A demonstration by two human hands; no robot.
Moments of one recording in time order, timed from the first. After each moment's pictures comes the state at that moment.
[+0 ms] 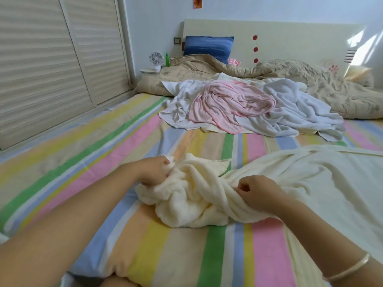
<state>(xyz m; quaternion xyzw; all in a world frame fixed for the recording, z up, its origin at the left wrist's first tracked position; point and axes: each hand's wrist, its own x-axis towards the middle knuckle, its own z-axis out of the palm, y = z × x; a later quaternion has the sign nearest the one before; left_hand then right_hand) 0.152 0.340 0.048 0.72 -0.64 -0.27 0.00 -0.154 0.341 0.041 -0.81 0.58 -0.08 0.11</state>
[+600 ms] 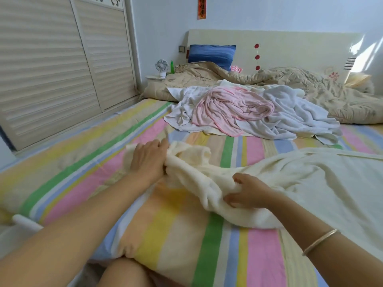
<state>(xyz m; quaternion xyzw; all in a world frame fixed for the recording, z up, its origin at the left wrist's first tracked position) 0.131 0.388 0.062 0.71 -0.67 0.19 0.09 -0.150 0.351 0.040 -0.80 0.57 -0.05 0.19</state>
